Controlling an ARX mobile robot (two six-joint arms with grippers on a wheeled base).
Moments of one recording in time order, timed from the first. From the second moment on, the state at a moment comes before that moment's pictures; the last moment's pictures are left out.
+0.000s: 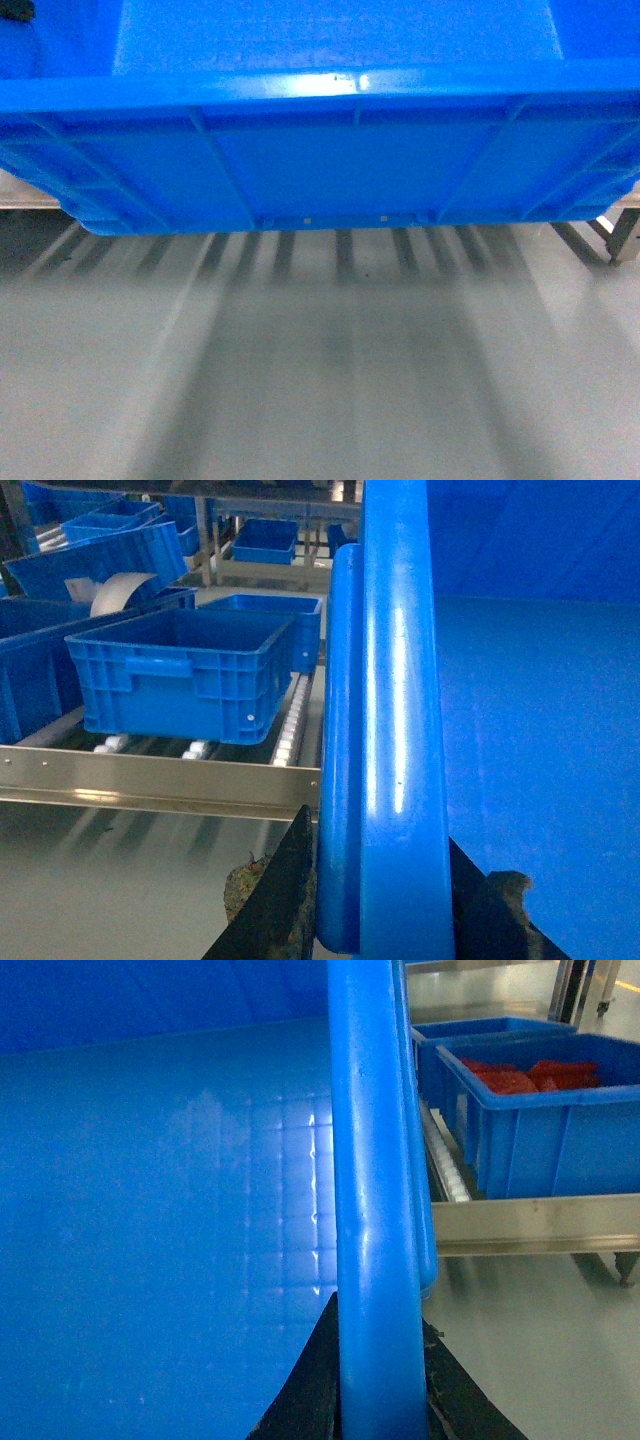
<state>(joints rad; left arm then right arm) -0.19 1.35 0.73 0.65 -0.20 -0.05 0.16 1.31 0.77 0.46 0.06 0.13</state>
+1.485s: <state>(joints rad) -0.19 1.35 0.73 0.65 -0.20 -0.05 0.16 1.31 0.77 0.46 0.06 0.13</state>
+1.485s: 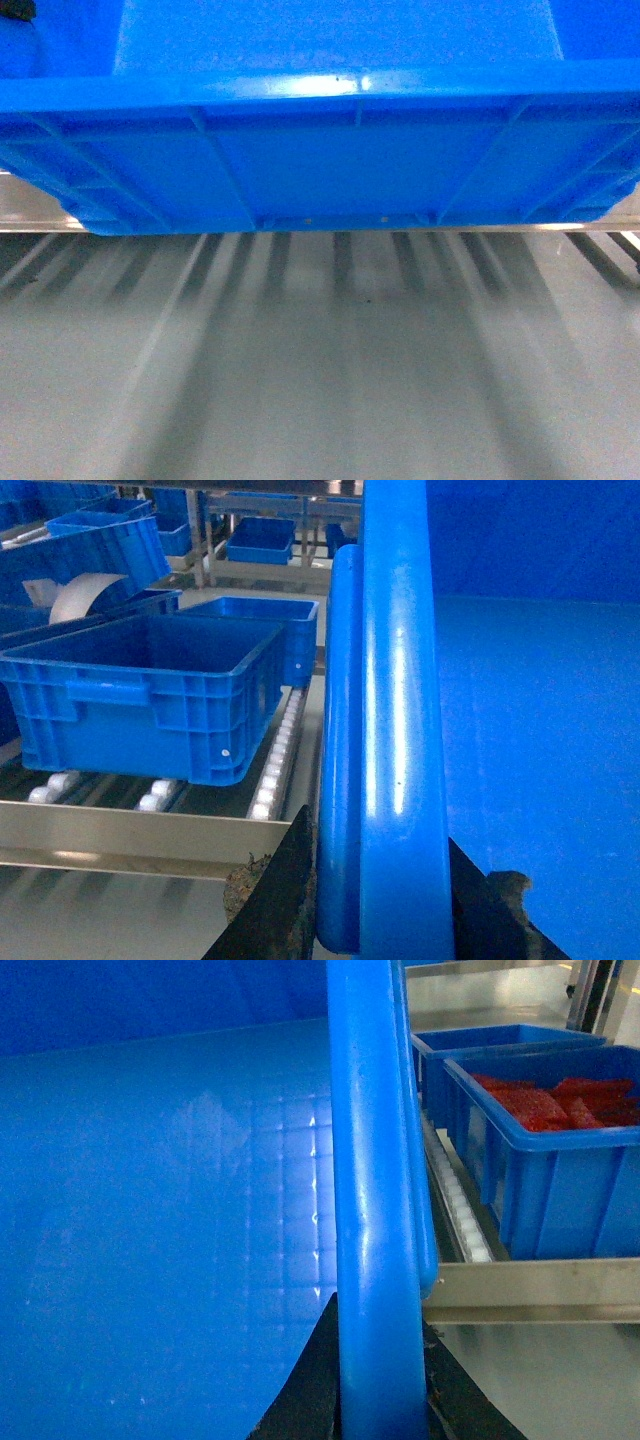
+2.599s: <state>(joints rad) -0.19 1.35 0.73 0.65 -0.20 -0.05 0.16 1.31 0.77 0.46 0.06 0.13</state>
